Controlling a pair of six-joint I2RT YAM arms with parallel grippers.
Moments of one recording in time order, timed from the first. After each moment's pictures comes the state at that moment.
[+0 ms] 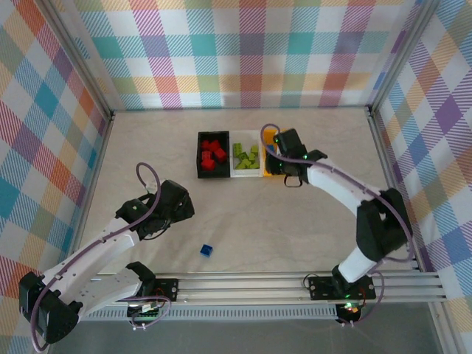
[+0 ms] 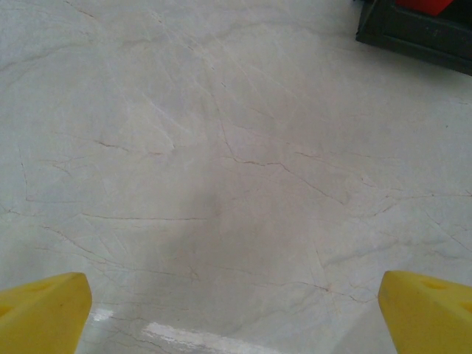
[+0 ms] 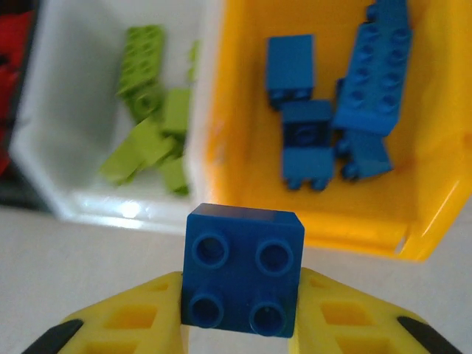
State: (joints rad) left arm -0.62 0.95 0.79 -0.94 -0.38 -0.86; right arm 0.49 1.65 1.21 -0.47 0.04 0.38
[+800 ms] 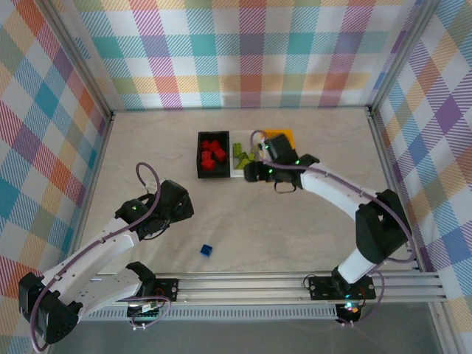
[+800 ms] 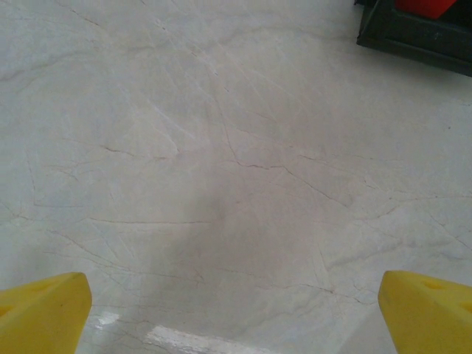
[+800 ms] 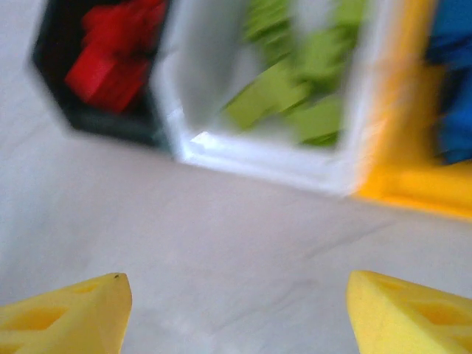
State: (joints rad) left arm -0.62 0.95 0.80 -0.95 -0.40 -0.84; right arm 0.65 1.59 1.15 -0.44 -0.13 0.41
